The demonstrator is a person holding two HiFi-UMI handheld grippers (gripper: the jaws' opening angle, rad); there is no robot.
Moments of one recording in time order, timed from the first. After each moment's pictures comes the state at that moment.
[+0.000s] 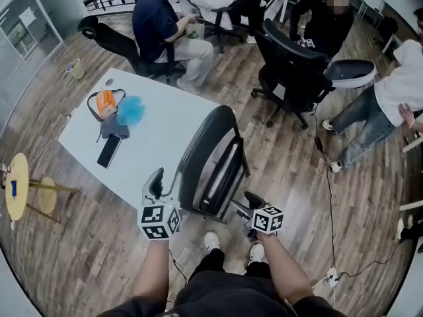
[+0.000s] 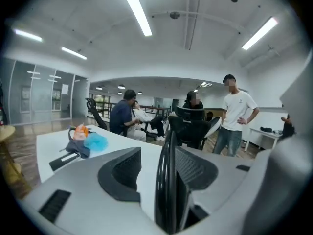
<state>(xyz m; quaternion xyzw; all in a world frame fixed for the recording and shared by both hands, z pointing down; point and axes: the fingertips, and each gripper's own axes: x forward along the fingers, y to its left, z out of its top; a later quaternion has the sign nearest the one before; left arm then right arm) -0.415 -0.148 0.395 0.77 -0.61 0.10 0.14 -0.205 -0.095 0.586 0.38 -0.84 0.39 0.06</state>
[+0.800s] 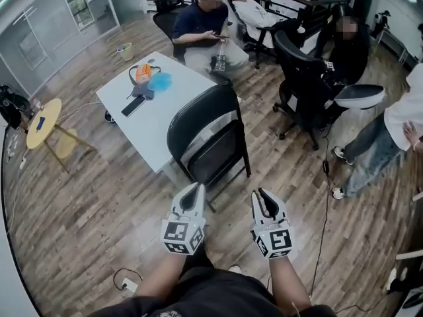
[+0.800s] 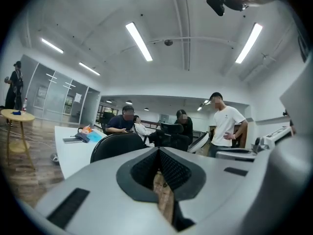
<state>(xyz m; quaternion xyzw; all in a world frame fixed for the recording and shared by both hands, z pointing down) -0.183 0.112 0.362 0.75 -0.65 -0.01 0.10 -0.025 0.089 0.377 0.40 -0.92 0.01 0.02</state>
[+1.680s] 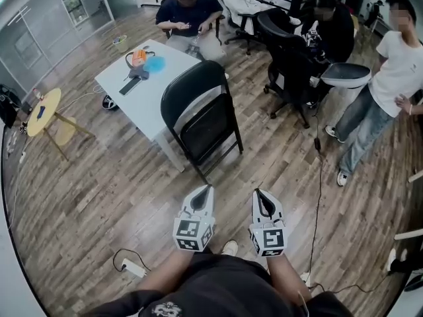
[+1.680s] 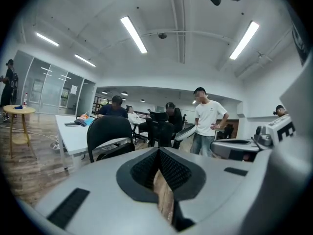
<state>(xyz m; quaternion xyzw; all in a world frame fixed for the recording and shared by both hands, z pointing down) -0.064 0.258 0.404 0.76 -0.63 0.02 0.14 0.069 0.243 0.397 0.44 -0.89 0.00 0.08</state>
